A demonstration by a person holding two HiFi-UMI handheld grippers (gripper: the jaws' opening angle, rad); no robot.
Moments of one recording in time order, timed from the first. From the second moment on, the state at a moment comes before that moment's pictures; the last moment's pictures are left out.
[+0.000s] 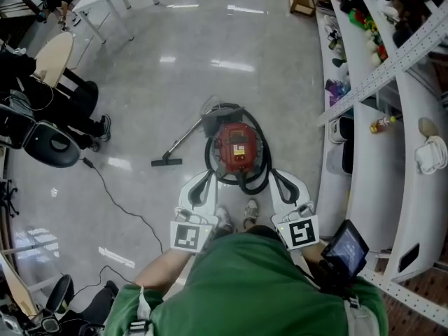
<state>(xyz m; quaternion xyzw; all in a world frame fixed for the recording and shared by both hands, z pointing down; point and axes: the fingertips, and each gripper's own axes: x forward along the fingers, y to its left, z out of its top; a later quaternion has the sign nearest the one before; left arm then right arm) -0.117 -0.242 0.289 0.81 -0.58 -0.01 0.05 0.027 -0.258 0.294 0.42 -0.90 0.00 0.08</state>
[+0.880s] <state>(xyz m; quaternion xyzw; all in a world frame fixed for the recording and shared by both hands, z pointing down) -0.087 -0.202 0.259 0.84 -0.55 -0.03 0.03 0.045 -0.206 0.258 0.46 -0.89 -0.01 0.04</state>
